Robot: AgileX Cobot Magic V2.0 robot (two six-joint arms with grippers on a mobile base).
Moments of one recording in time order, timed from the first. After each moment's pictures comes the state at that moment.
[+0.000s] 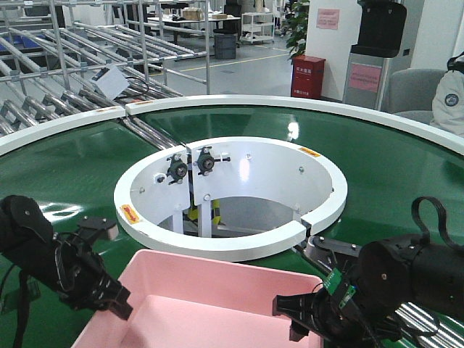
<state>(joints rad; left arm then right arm) -0.12 1.94 -1.43 -0.52 0.95 0.62 0.36 1.70 -1.14 0.05 0.67 0.46</state>
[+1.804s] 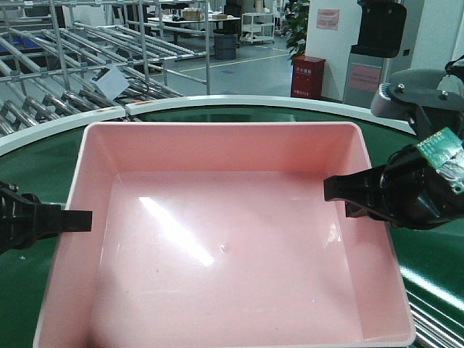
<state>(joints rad) -0.18 1.14 -1.17 -0.71 0.82 0.38 0.36 1.33 -1.43 -0.08 0.92 0.33</state>
